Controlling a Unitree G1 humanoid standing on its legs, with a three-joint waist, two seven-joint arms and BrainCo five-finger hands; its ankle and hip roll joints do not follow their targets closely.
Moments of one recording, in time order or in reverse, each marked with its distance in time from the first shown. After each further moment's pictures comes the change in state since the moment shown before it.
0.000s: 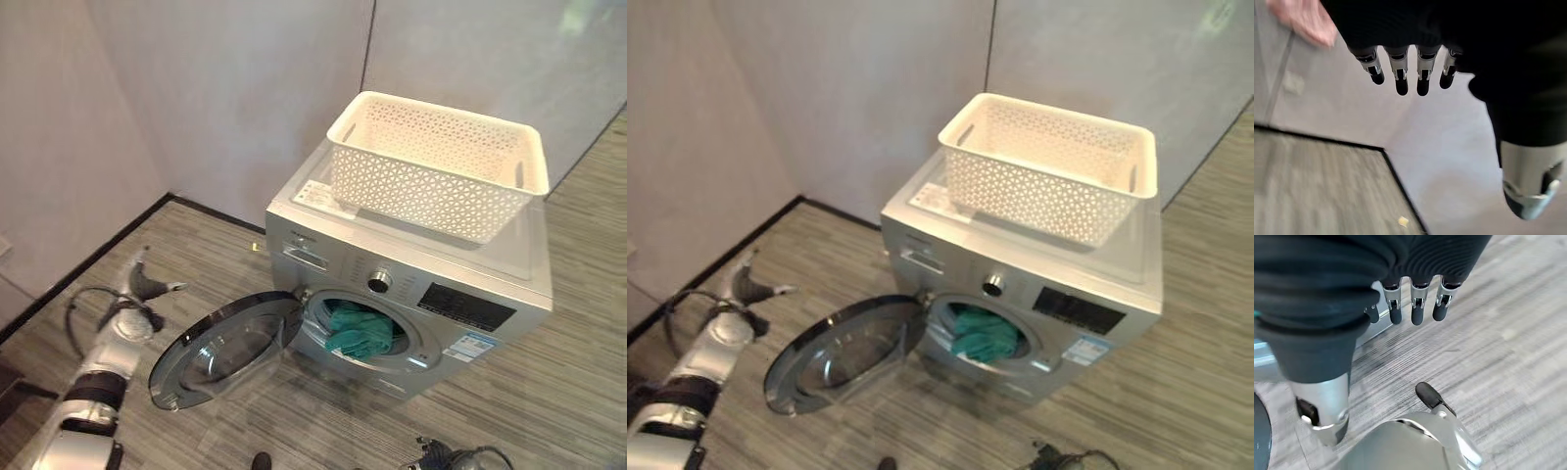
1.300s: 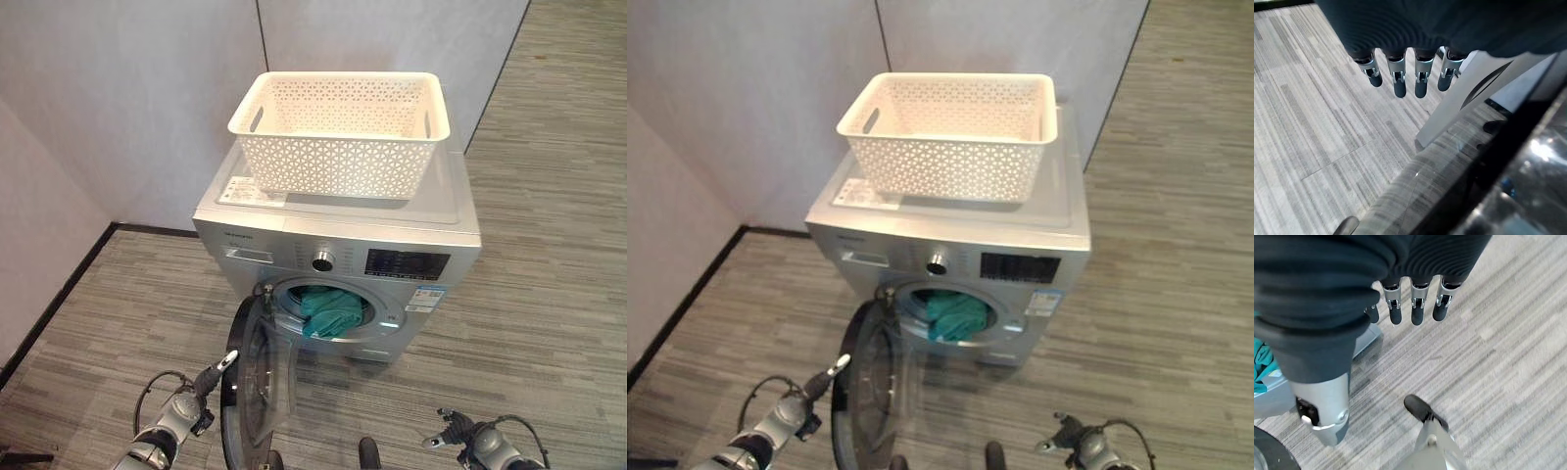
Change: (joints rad) left arm 0.133 -0.367 -0.265 0.305 -0.053 -0.078 -0.226; right arm -0.107 -0.148 0.034 -0.050 -0.035 -0.004 0.016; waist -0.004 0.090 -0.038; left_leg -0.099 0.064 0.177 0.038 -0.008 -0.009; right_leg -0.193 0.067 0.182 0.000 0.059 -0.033
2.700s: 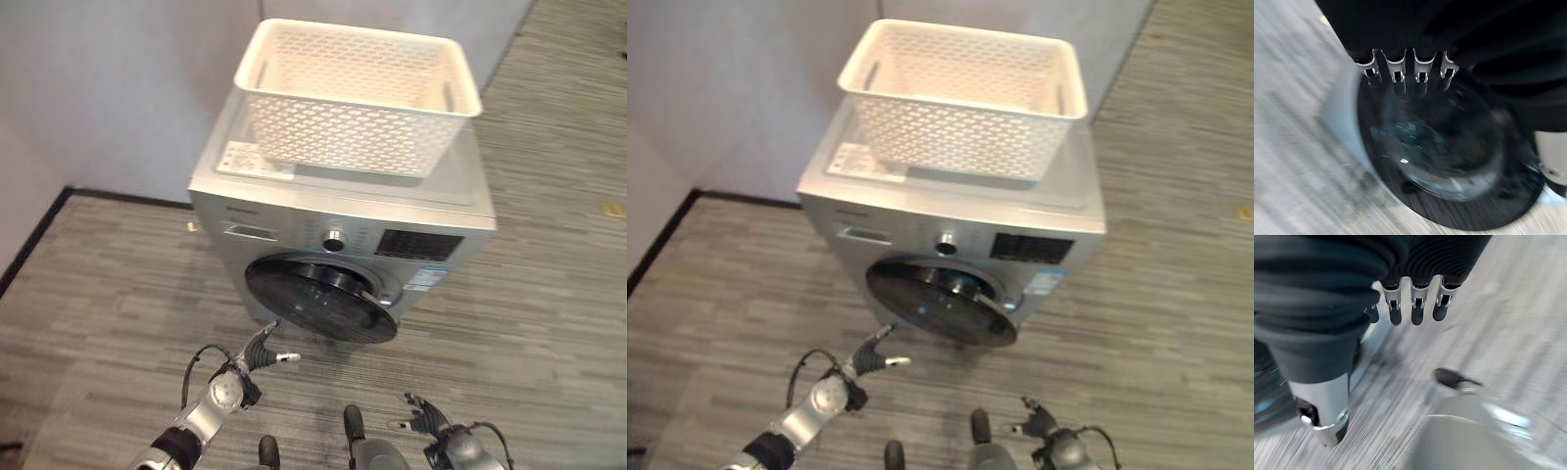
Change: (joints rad) left arm 0.114 0.007 -0.120 -0.484 -0.051 -0.125 0.077; right arm 0.045 0.125 -0.007 -0.214 0.195 -0.064 -0.015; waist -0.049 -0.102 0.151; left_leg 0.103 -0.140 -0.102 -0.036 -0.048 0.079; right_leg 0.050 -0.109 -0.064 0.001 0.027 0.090
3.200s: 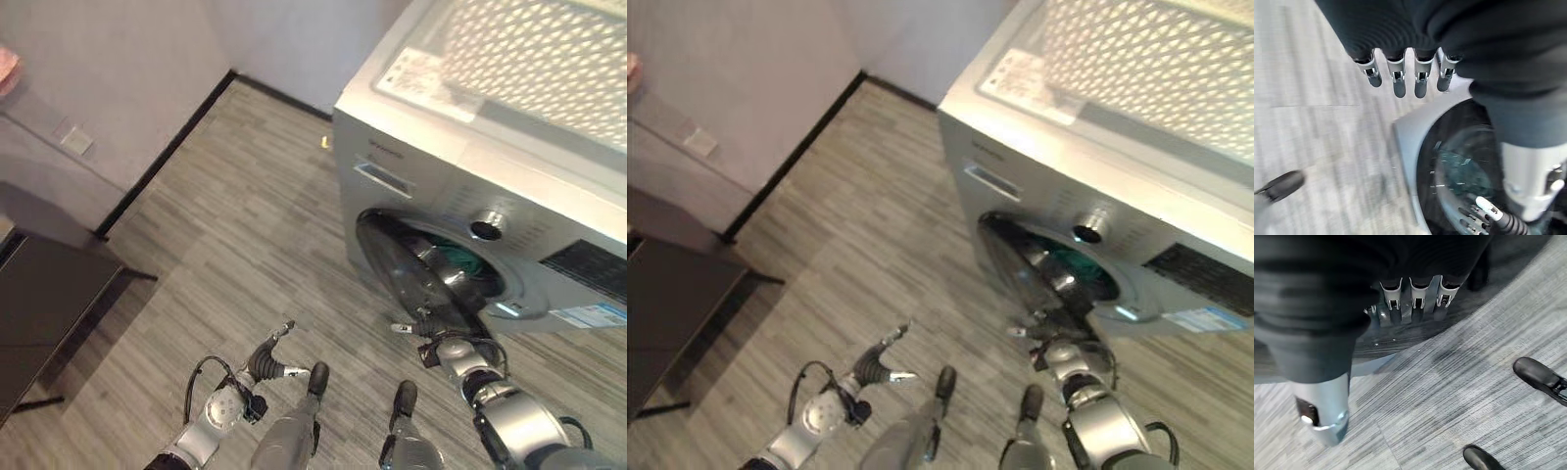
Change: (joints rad) left arm 0.146 0.044 -0.013 -0.263 -0.117 -0.053 -0.050; right arm -0.494 -0.034 -0.155 0.373 0.170 0.011 -0.112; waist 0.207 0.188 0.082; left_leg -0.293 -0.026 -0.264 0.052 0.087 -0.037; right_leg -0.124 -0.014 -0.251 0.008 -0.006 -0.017
